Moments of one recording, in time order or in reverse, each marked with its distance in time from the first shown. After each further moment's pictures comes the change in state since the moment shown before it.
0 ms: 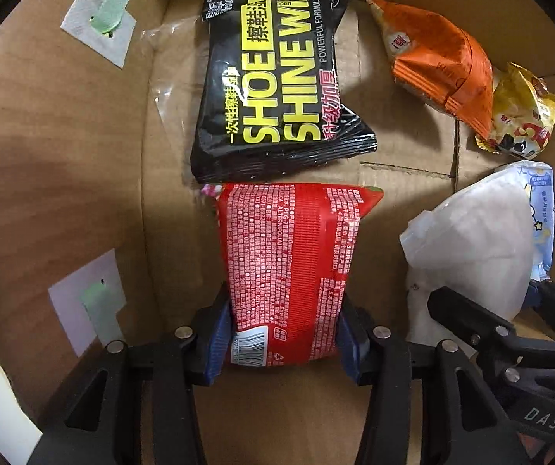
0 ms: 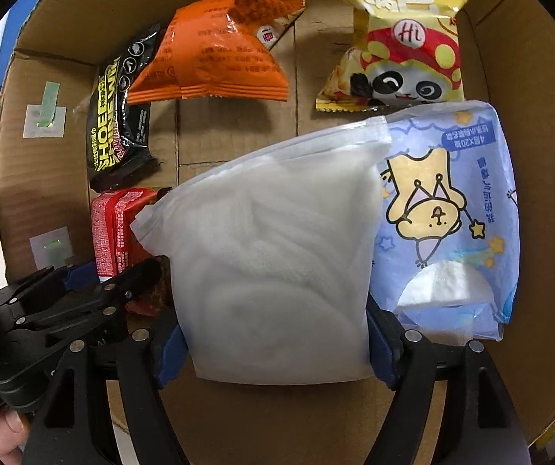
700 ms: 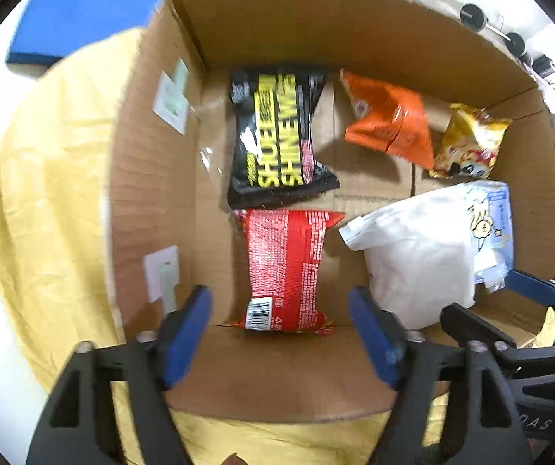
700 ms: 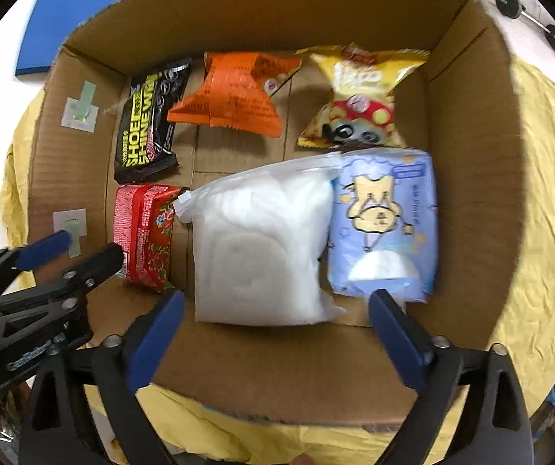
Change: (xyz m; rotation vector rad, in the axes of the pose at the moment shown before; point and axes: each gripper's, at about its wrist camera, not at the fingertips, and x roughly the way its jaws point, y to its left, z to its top) left arm -0.099 -0.031 -0.007 -0.001 -0.171 0.078; right arm -0.070 0.006 -0.014 -0.083 -0.093 -0.098
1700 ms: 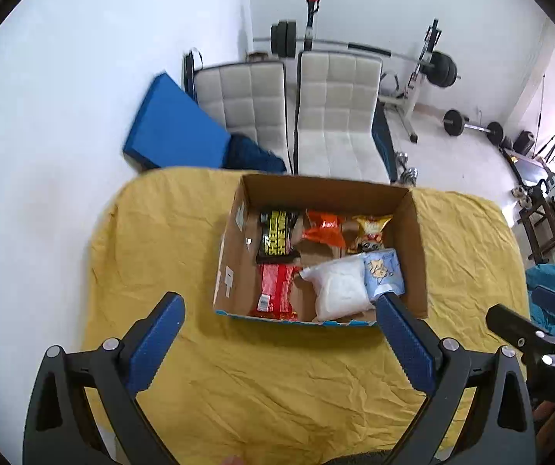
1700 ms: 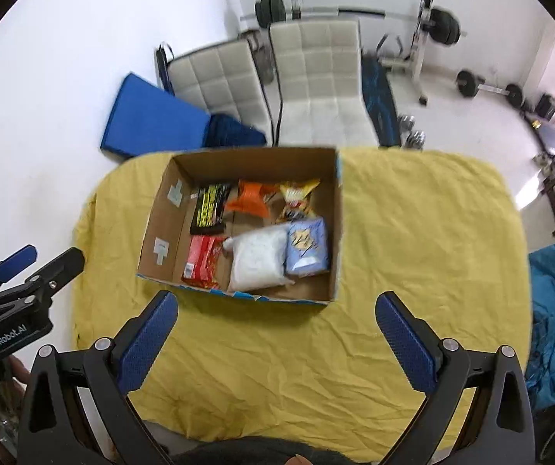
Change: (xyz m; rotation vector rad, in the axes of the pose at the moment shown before) left arm -0.239 -0.023 -0.146 -0.052 -0.507 0.039; right arm -0.274 -0.034 -0.186 -0.018 -0.479 -0.005
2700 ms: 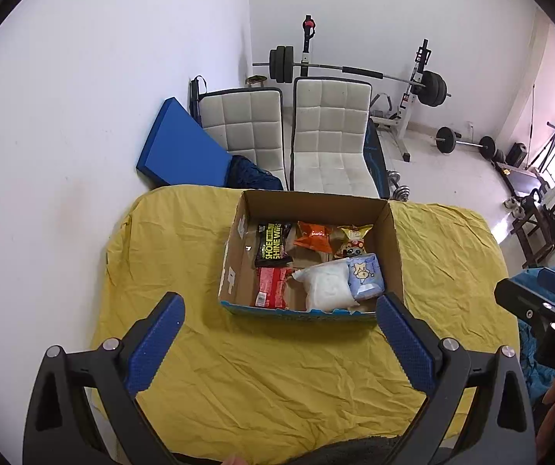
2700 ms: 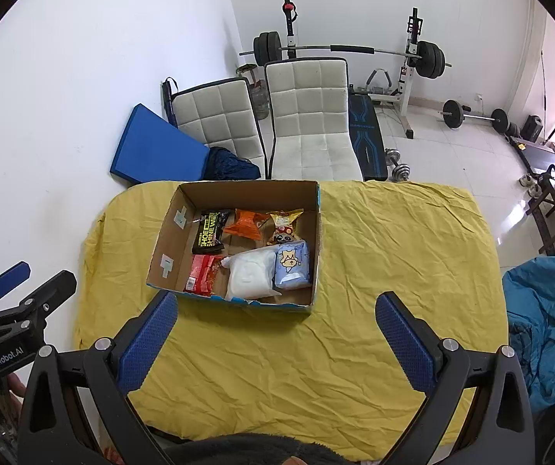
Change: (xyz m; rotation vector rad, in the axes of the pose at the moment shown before) left arm -0.067 -0.013 -0.027 -0.004 -0.077 0.004; right arm -0.079 -0.004 -0.020 -0.008 -0.115 -0.025
